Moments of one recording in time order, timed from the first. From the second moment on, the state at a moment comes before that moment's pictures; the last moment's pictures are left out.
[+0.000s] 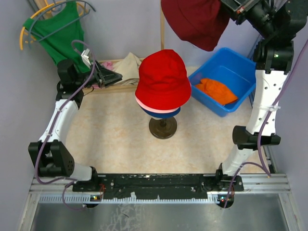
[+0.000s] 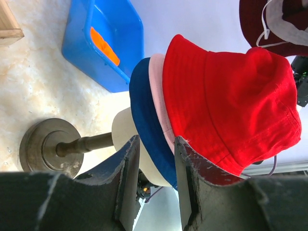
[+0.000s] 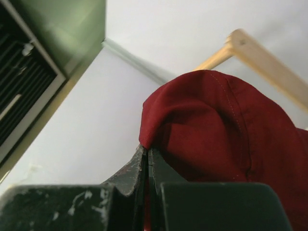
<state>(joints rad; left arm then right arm) 0.01 1.43 1.25 0.10 1.05 -1.02 -0.07 1.79 2.59 -0.40 -0.68 1.24</state>
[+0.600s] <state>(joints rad) 0.01 1.40 1.20 0.15 1.06 -1.06 0.19 1.76 2.49 -0.45 -0.77 1.27</state>
